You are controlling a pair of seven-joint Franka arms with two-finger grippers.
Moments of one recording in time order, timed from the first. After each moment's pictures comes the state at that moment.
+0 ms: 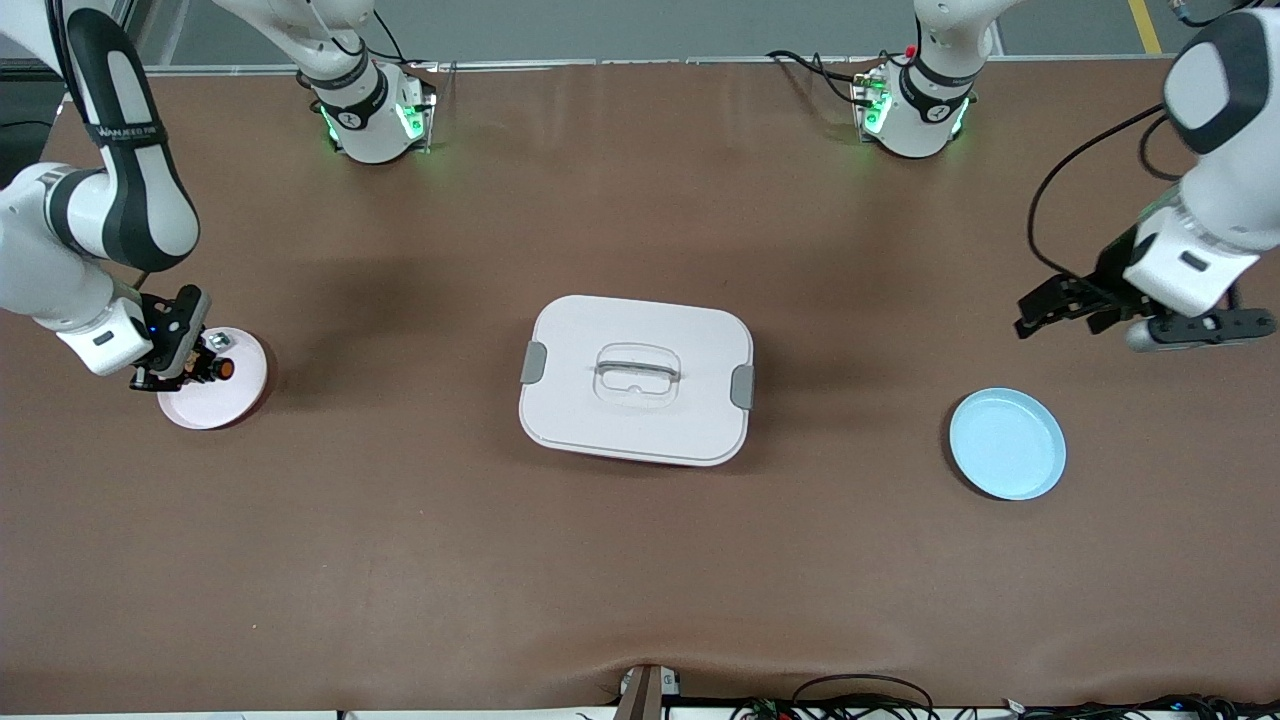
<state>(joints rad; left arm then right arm) 0.50 -0.04 -0.53 -1.85 -0.12 1.92 -0.09 -0.23 0.18 -0.05 -2.21 0.00 2.42 -1.71</state>
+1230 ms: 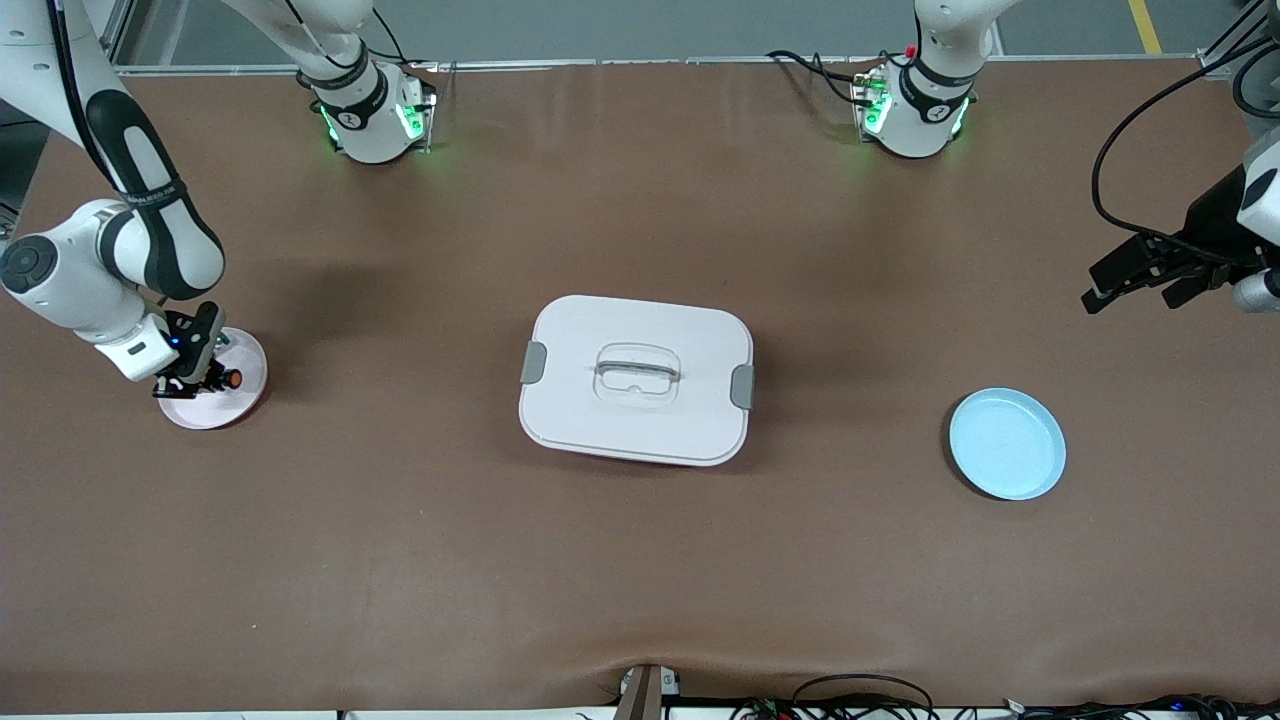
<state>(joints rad) 0.52 -0.05 -0.51 -1.70 -0.12 1.80 -0.08 -0.32 0.35 -0.04 -2.27 0.00 2.71 -1.86</state>
